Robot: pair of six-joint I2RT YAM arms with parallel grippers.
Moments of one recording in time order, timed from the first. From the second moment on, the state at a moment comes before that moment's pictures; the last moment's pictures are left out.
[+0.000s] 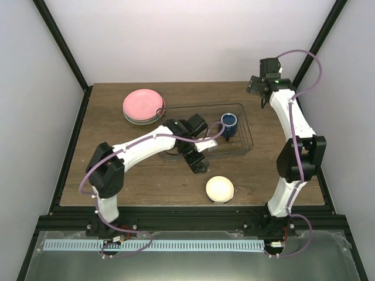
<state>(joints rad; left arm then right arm) -0.85 1.85 1.55 -0.99 0.32 0.18 0.08 1.84 1.80 -0.75 0.27 0.38</state>
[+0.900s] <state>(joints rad) -0.85 1.63 1.43 -0.92 -0.30 0.02 0.08 1.70 1.59 -0.73 0.25 0.35</state>
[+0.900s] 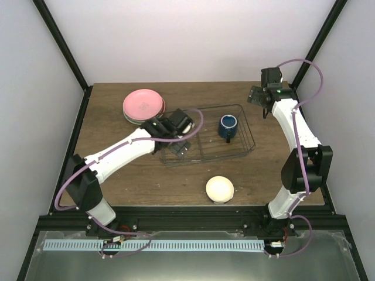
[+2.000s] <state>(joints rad) -0.53 2.00 1.67 -0.78 -0.17 0.15 0.08 1.70 1.68 -0.80 0.29 0.34</state>
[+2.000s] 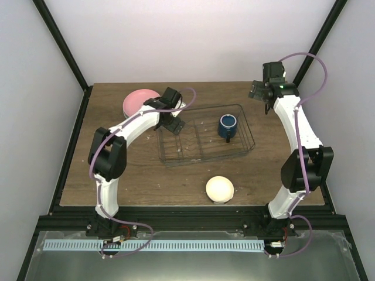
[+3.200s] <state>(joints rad) -0.47 1.78 1.54 -0.72 -0.05 0.16 0.08 1.82 1.80 -0.83 0.28 0.31</state>
